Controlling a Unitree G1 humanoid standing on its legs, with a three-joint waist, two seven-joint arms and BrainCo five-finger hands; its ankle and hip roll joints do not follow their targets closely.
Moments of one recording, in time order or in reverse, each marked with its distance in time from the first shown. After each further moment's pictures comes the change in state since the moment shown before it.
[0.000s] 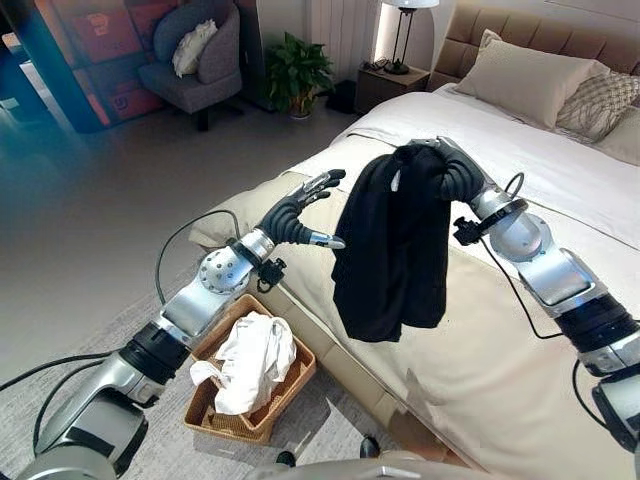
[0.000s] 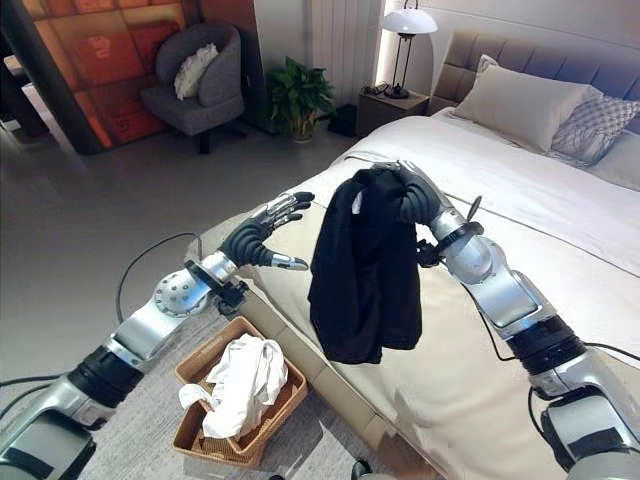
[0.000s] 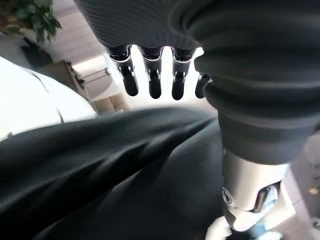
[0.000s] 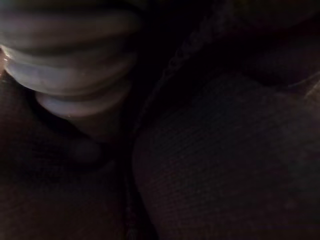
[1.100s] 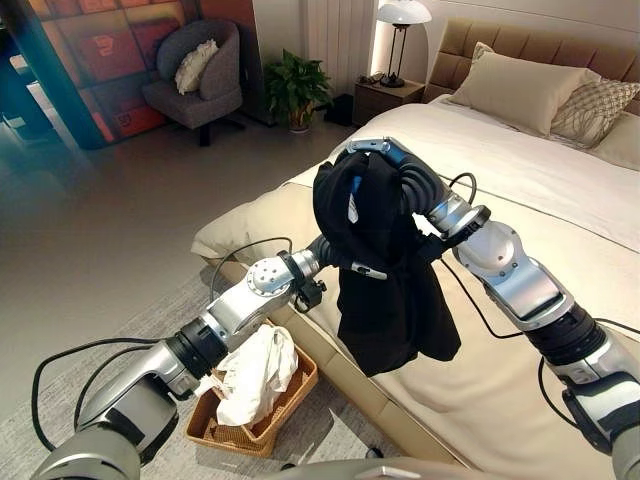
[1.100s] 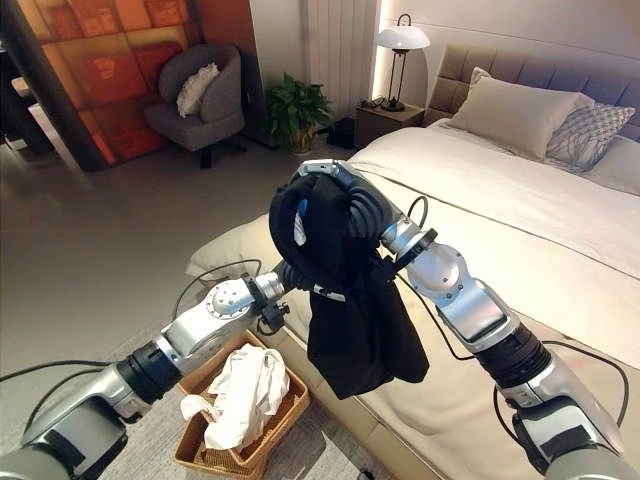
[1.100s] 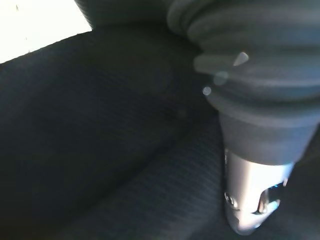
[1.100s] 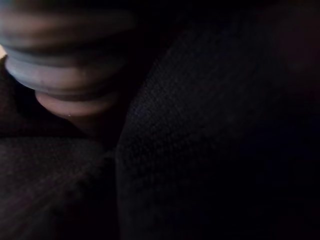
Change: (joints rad) left arm -0.106 -0.092 -0.251 0.037 -0.423 0.120 -0.191; right arm 0.000 0.105 0.055 -0.209 0.117 -0.022 0.084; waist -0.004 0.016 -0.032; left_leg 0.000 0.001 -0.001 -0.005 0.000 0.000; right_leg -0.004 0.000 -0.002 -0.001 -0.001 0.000
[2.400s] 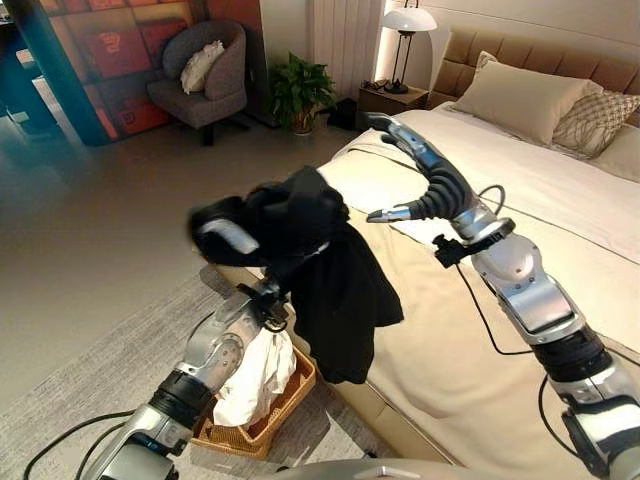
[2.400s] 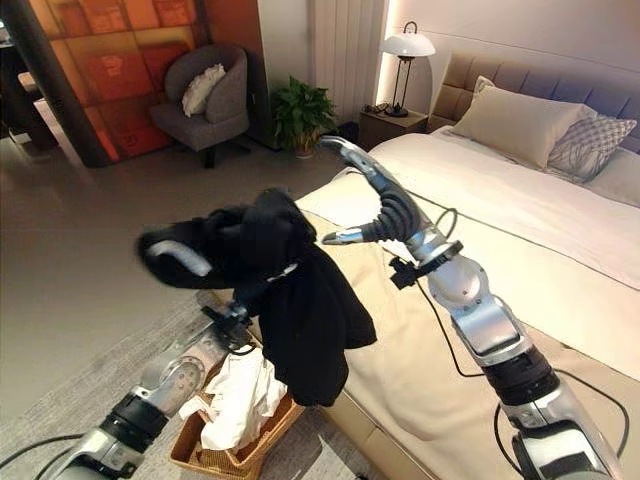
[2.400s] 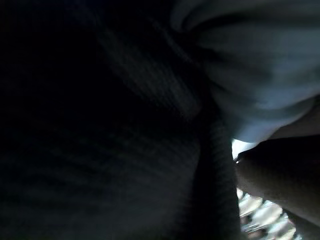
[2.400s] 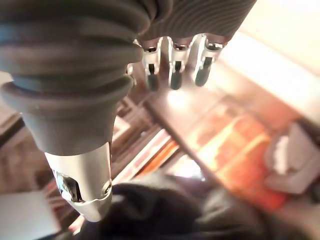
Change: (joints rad) left arm 0.401 -0.043 0.450 0.013 -0.224 0.034 -0.014; right arm 0.259 0.039 -0.240 0.055 -0.089 -0.042 -0.003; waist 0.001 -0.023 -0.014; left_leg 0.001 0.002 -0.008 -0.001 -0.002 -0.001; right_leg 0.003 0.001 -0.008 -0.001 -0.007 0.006
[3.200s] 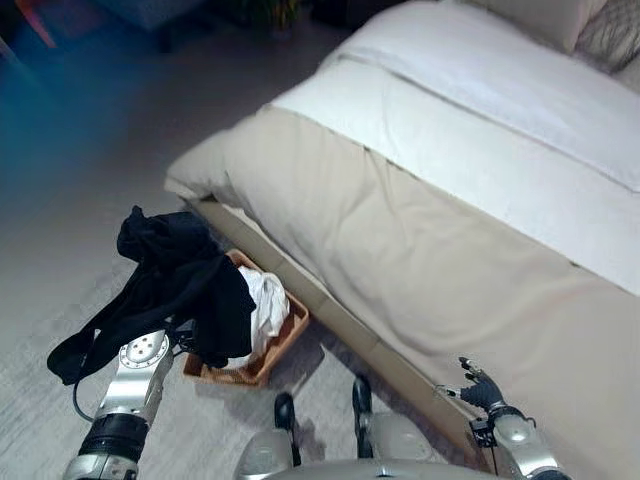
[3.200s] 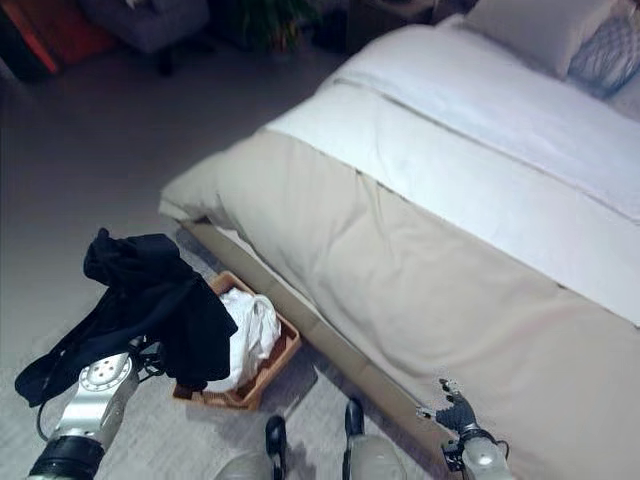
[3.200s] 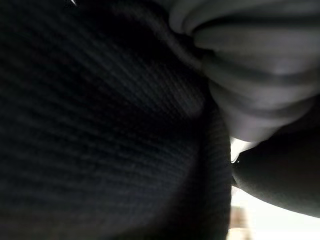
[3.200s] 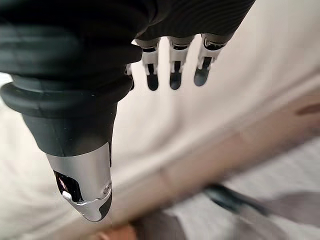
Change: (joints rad) left arm 0.075 0.076 0.310 0.292 0.679 -0.184 0.366; right arm 0.397 0.268 0.007 1.003 -0.110 0.059 -0.099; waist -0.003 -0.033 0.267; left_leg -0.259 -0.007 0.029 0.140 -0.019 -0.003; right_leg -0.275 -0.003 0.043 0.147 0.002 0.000
